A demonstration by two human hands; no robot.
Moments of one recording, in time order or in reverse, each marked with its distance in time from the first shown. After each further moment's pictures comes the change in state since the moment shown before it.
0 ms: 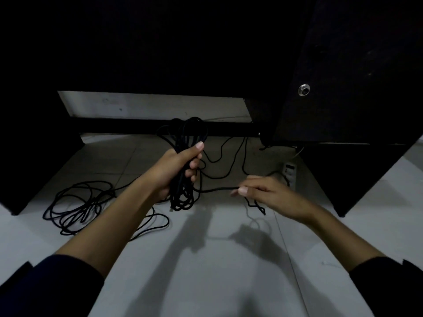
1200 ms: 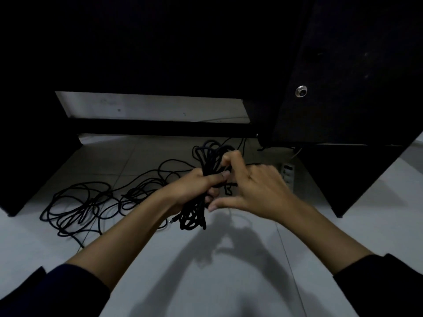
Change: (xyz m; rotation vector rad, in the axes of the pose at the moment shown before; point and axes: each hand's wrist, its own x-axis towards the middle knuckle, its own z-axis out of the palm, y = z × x) left_hand -0.014 -0.014 0.032 0.299 -0.234 -0.177; right_hand 0.012 -0.041 0.015 -0.781 0.329 -0.225
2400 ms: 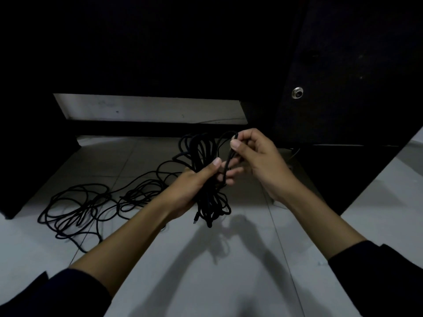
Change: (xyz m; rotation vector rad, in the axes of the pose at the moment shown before) left_hand 0.002 -0.010 0.004 -0.221 0.001 0.204; right_hand 0.026 0.008 -0.012 1.350 0.211 0.414
